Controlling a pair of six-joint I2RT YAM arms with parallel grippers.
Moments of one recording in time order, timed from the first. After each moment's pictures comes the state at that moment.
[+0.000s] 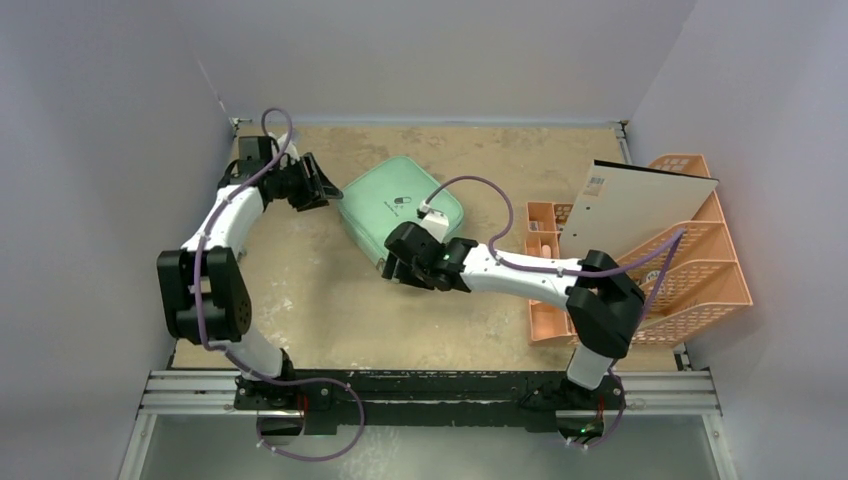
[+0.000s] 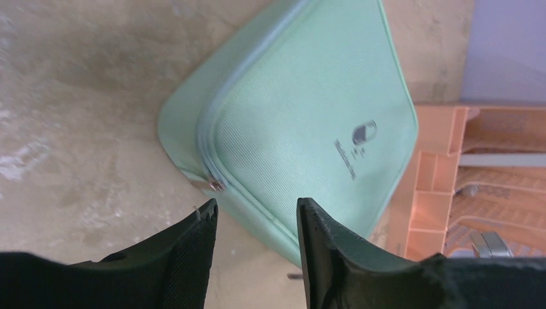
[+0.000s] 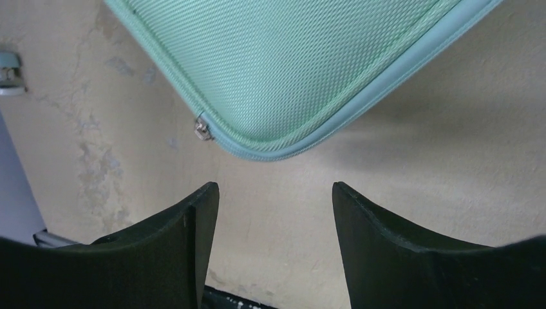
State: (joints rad) left arm 0.08 1.59 1.19 -0.44 0.63 -0.40; right arm 1.05 1.72 1.23 -0.45 0.31 1.15
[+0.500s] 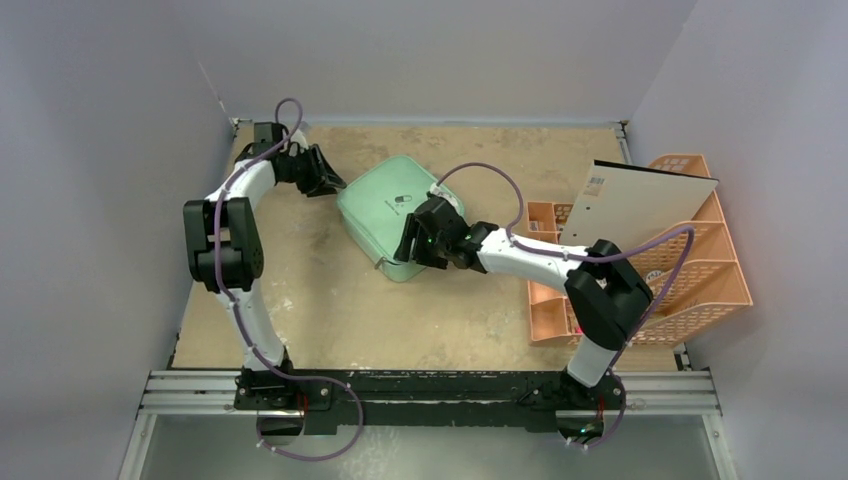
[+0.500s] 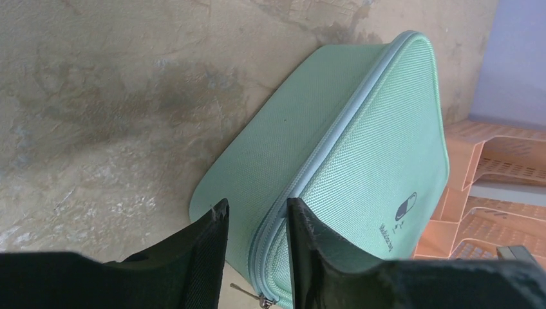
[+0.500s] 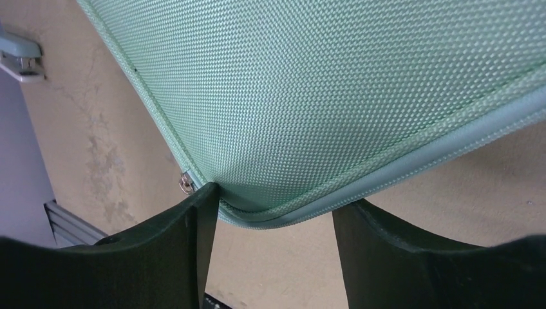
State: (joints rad) left arm 0.08 1.99 1.49 -0.43 0.63 -0.37; right arm 0.85 1.73 1.15 -0.26 0.09 0.94
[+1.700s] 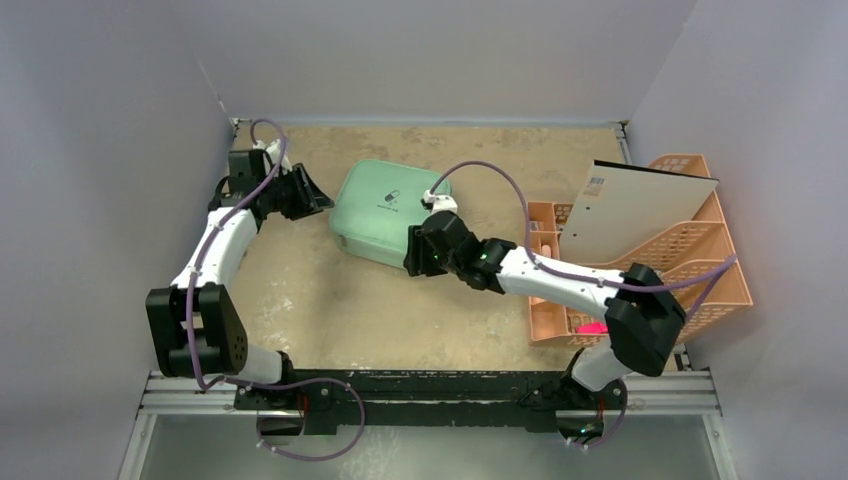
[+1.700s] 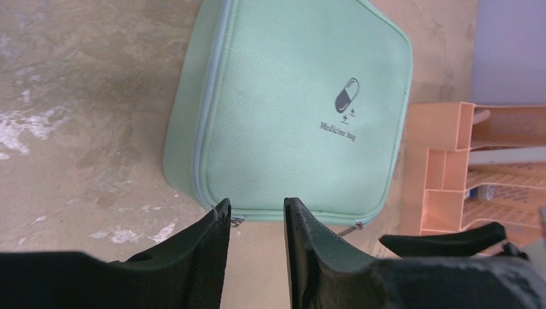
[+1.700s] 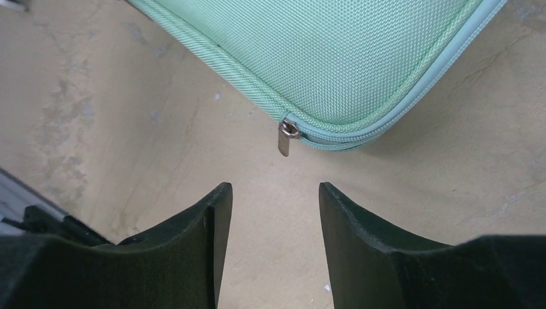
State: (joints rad) left arm 0.08 1.43 1.08 -0.42 0.52 -0.38; right arm 0.91 1.51 1.04 -0.23 0.14 0.65
